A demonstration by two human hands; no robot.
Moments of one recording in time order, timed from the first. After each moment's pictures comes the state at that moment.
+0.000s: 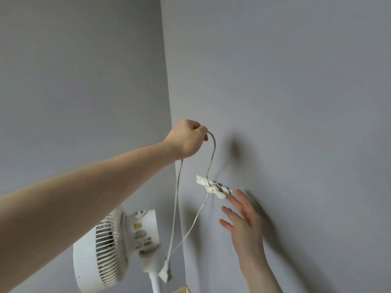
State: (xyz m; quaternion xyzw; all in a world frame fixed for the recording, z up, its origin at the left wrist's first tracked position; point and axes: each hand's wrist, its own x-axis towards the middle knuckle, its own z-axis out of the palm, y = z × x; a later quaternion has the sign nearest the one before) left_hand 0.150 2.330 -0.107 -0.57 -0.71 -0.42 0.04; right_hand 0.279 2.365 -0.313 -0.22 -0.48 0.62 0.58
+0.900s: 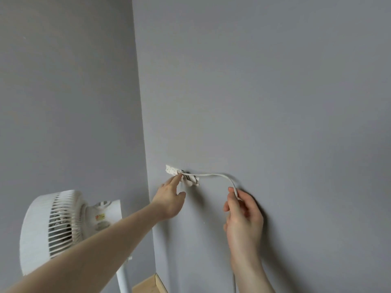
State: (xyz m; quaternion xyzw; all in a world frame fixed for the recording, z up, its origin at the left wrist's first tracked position) left_hand 0.133 2.388 -0.289 -0.58 -0.75 -0.33 -0.05; right_hand 0.336 2.362 -0.314 -0.26 -0.42 0.51 0.71
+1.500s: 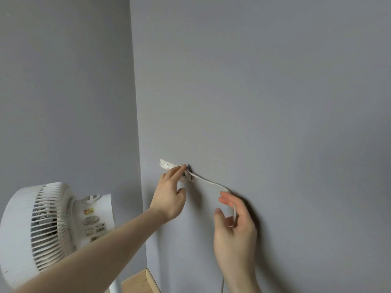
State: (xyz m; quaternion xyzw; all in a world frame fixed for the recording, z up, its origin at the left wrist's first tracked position) left_hand 0.156 2.395 -0.306 -0.61 -0.65 -0.45 0.03; right_hand 0.343 2.354 -0.336 -0.34 -0.57 0.35 0.67
